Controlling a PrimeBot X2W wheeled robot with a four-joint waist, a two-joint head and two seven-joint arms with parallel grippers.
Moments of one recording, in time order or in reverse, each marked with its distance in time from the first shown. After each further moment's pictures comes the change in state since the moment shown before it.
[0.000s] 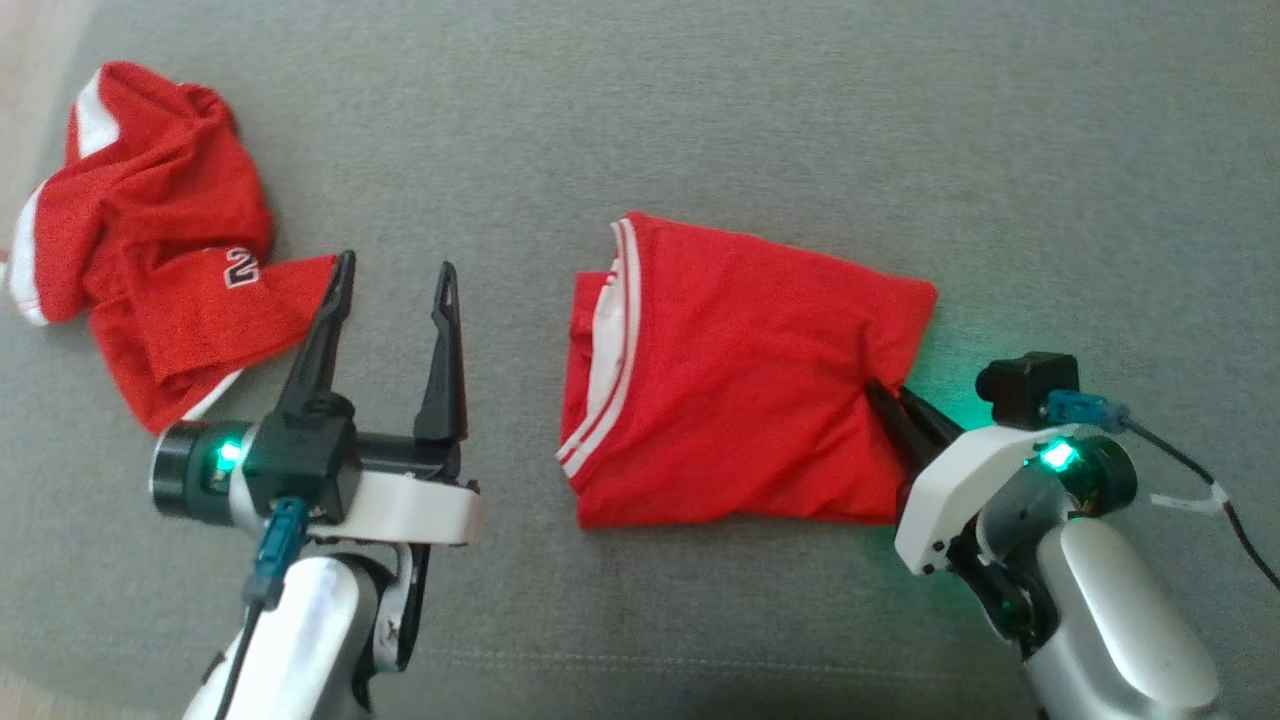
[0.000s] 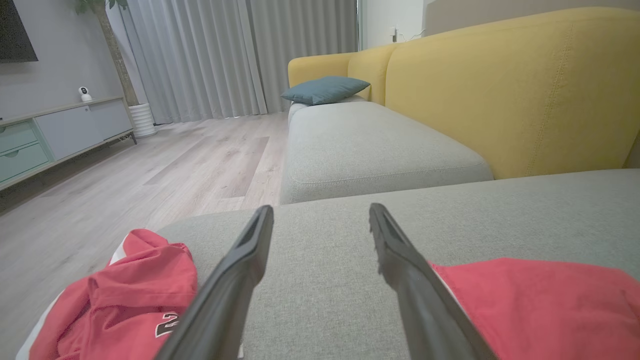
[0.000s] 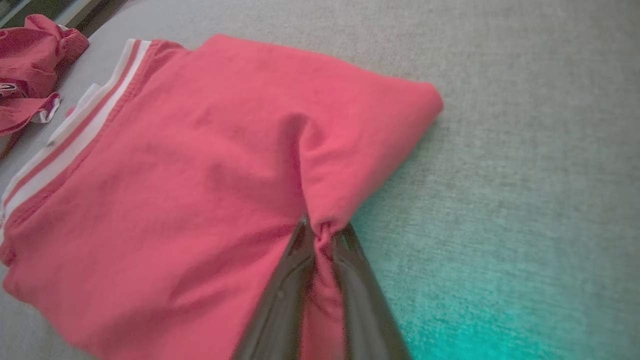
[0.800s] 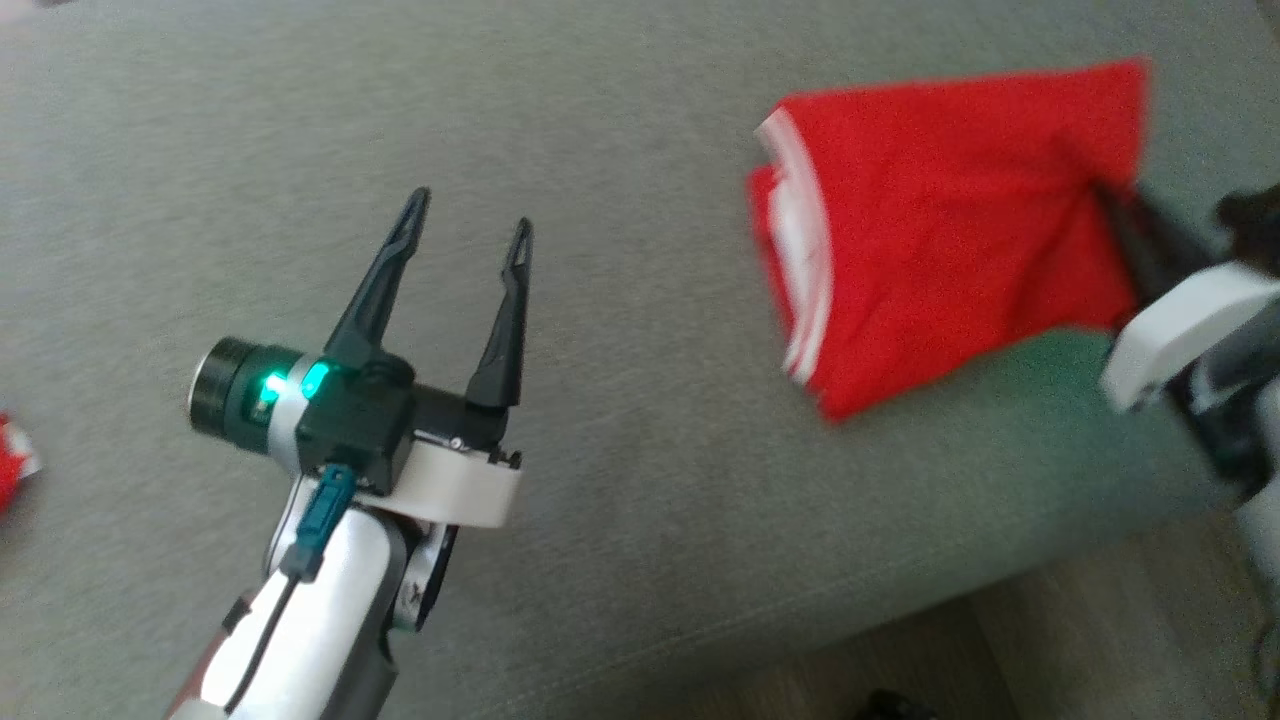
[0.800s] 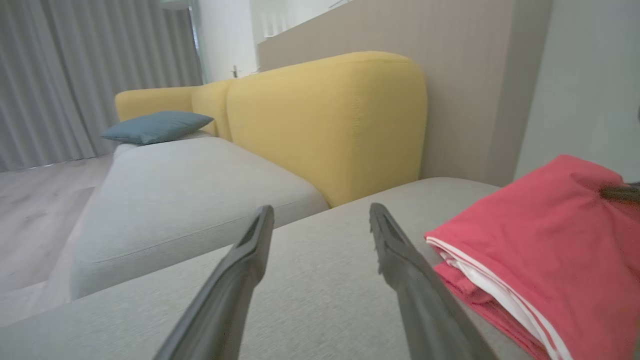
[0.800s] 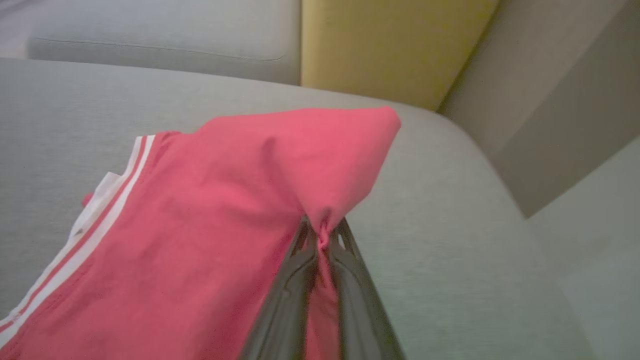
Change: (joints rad) left arm -0.103 -0.019 -0.043 0.001 0.072 -0.115 -0.006; right arm -0.211 -0.303 -0.040 -0.005 -0.042 0.000 -0.137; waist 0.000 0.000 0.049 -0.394
